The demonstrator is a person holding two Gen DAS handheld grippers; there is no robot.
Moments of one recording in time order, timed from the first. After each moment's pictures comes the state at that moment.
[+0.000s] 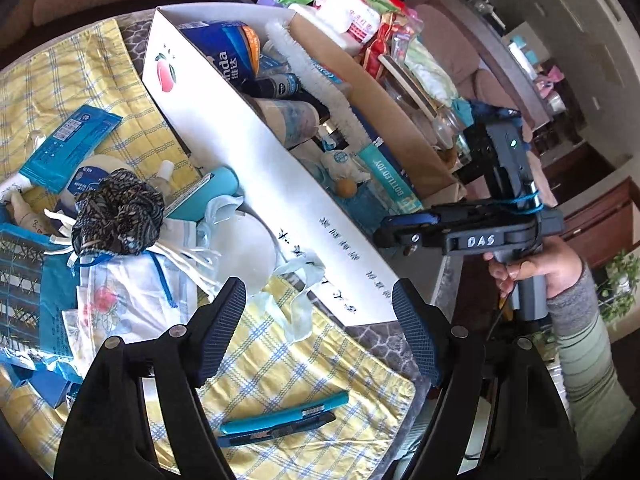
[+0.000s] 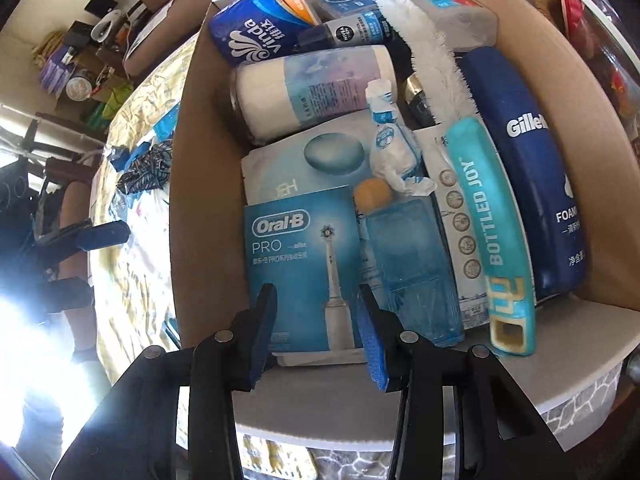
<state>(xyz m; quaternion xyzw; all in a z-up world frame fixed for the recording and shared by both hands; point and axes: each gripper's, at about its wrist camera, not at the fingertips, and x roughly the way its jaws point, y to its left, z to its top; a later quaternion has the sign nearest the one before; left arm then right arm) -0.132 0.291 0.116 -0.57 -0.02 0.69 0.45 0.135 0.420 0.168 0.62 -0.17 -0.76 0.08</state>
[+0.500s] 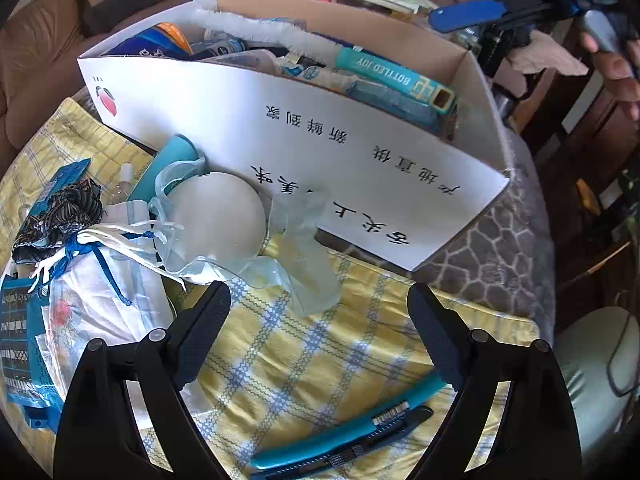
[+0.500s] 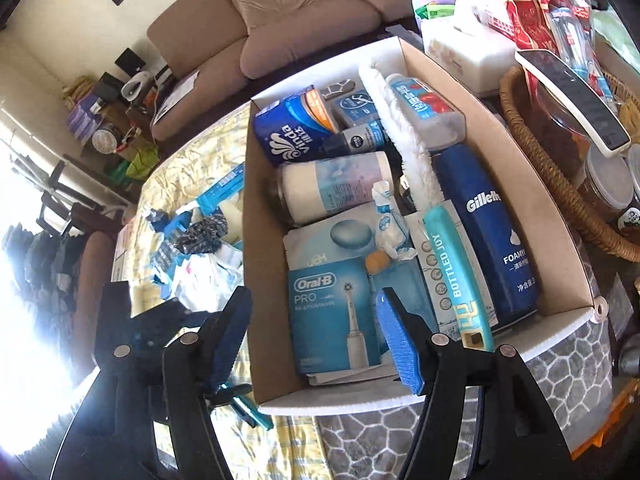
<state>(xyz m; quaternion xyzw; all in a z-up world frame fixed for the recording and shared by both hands) -0.057 0.339 0.053 -0.47 0.21 0.74 0.44 0.172 0.423 0.242 0.50 -0.20 -0.84 0.08</state>
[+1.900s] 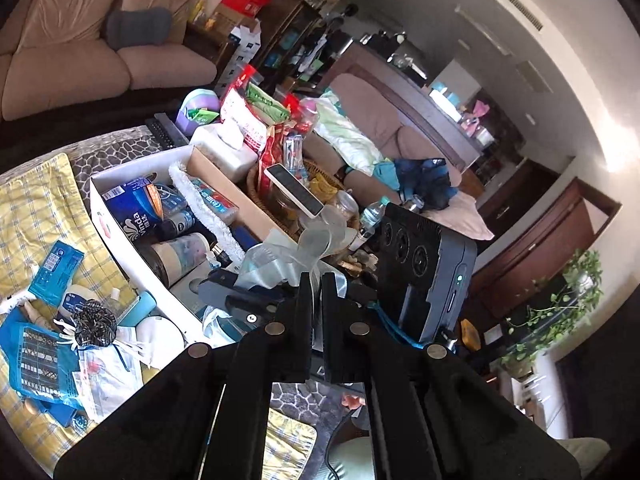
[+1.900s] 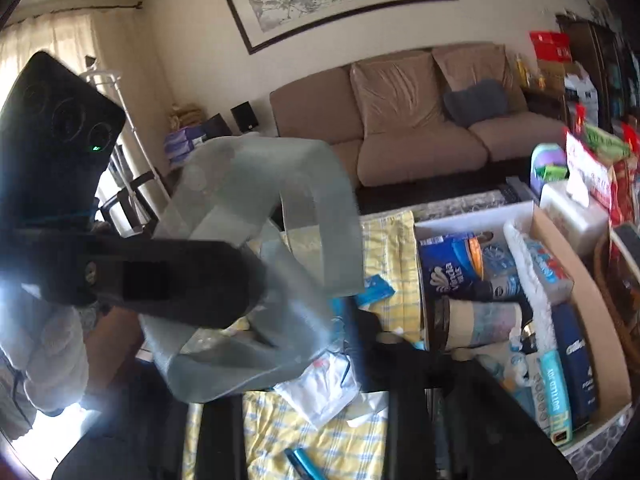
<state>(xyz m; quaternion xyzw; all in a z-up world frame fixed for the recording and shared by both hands) -0.108 0.299 0.307 -0.43 -0.09 0.72 0.53 0.166 0.309 0.325 0.30 -0.15 -0.93 0.17</state>
